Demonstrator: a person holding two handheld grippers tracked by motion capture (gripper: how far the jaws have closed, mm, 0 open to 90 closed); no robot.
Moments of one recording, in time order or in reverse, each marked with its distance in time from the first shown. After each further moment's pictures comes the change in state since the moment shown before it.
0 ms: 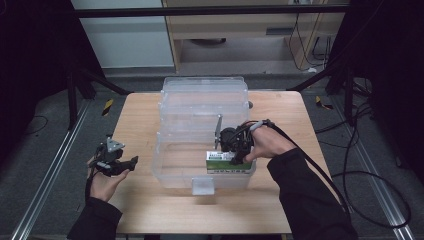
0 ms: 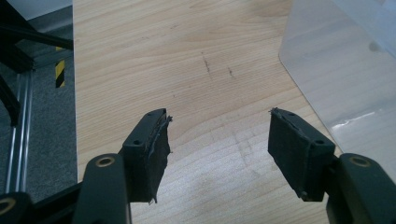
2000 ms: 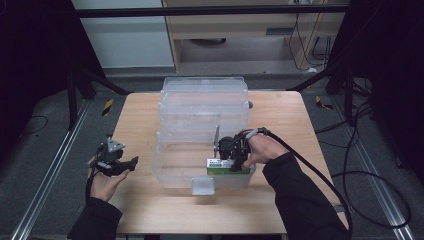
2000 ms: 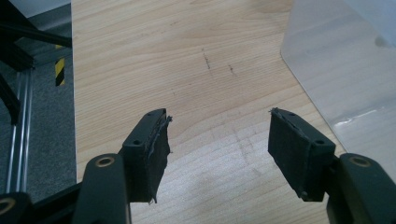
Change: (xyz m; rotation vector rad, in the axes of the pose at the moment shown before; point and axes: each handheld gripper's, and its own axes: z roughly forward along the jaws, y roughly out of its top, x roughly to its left) left arm 0.000 -0.001 0.002 0.009 0.001 0.002; right arm 0.000 -0.002 0.039 0.041 0.025 -0.011
